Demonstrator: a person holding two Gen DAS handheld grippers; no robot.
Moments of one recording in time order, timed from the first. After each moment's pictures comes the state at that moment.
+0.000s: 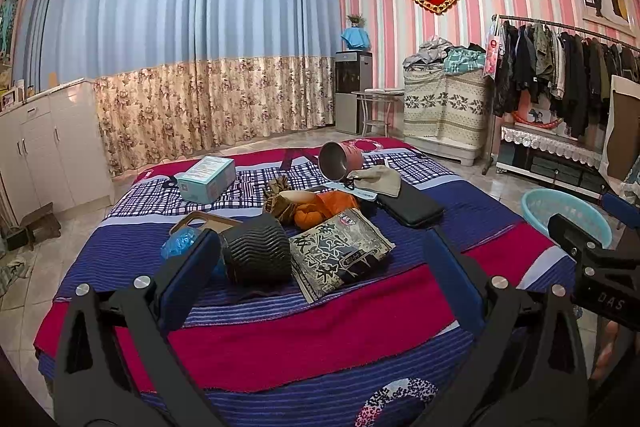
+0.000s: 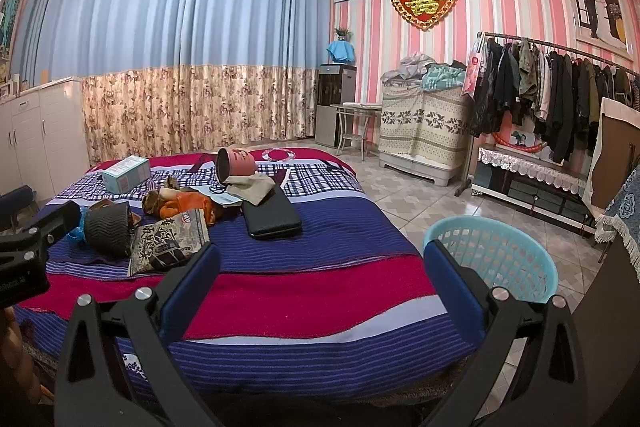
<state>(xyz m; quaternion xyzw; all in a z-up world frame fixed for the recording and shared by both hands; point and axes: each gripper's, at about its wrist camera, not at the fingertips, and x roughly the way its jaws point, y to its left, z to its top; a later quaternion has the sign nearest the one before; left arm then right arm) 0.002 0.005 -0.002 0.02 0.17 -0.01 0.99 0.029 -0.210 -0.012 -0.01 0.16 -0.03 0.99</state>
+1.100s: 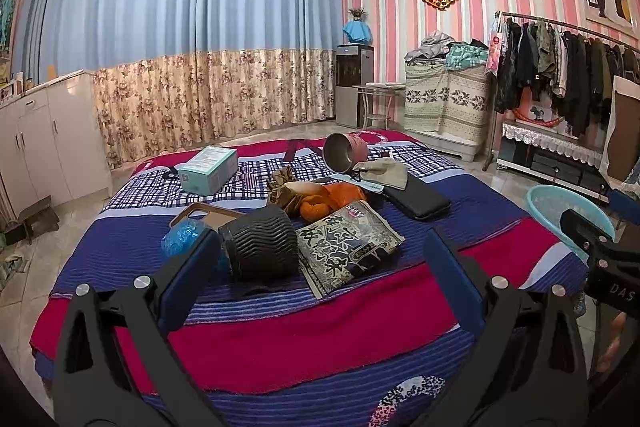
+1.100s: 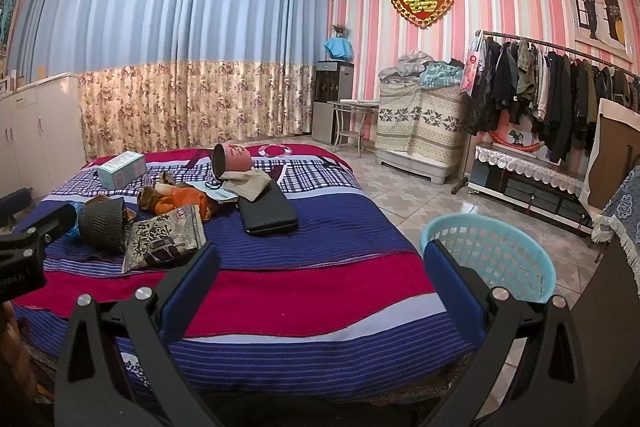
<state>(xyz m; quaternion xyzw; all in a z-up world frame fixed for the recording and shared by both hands) 0.009 0.015 -0.008 0.01 0.18 -0.01 0.98 0.027 -0.218 -0.018 -0.01 0.16 -0.03 0.99</state>
